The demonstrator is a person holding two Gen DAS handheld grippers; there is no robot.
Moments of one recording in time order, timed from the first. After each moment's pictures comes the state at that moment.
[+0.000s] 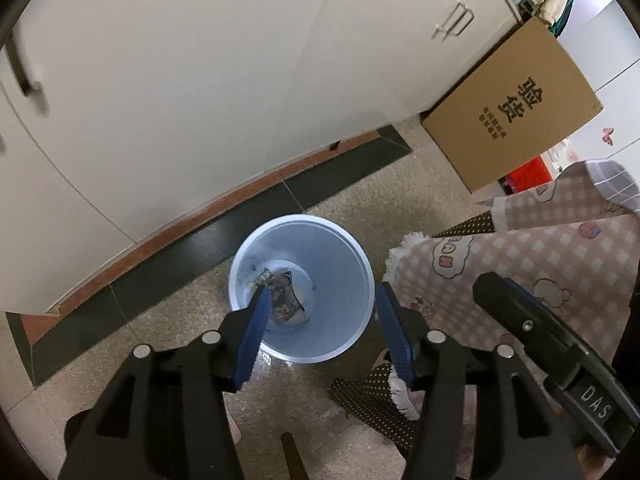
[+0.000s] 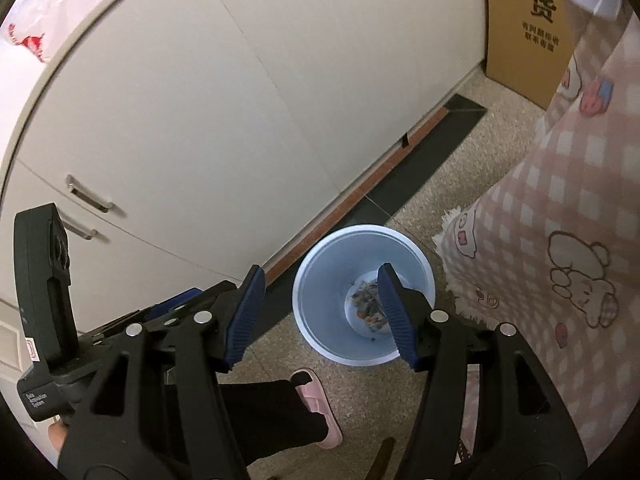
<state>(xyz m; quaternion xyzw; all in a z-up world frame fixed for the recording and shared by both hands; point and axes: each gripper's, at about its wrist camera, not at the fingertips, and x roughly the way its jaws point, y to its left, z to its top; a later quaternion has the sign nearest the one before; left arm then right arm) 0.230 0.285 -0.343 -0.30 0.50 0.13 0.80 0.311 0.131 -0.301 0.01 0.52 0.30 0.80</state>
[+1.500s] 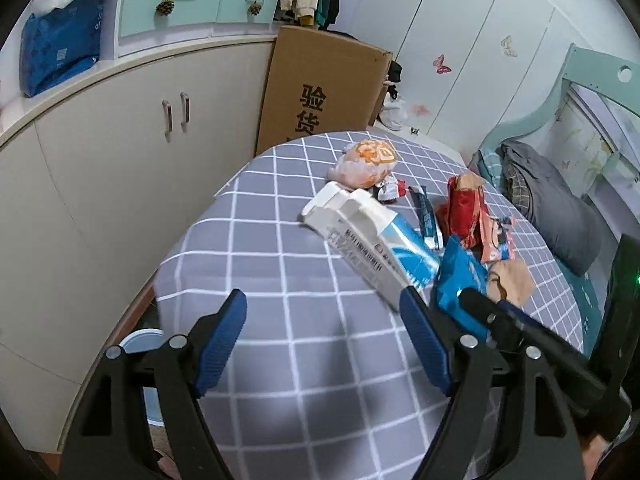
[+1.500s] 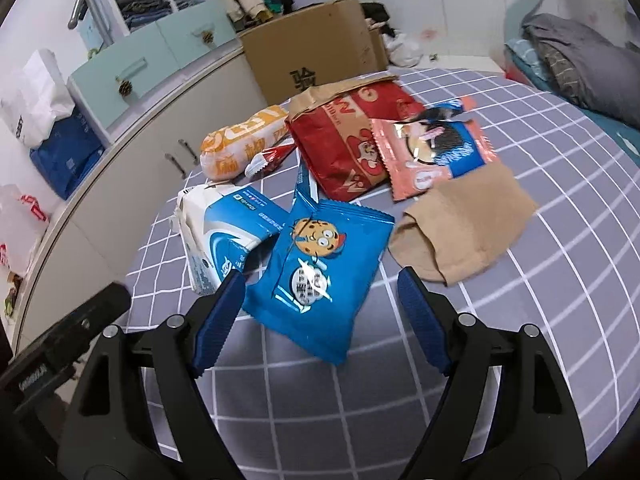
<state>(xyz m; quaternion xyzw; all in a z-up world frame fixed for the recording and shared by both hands) 0.306 -0.045 -0.130 -0.11 0.40 -0.06 0.91 0.303 -0.236 -0.150 0.14 0.39 0.05 0.91</state>
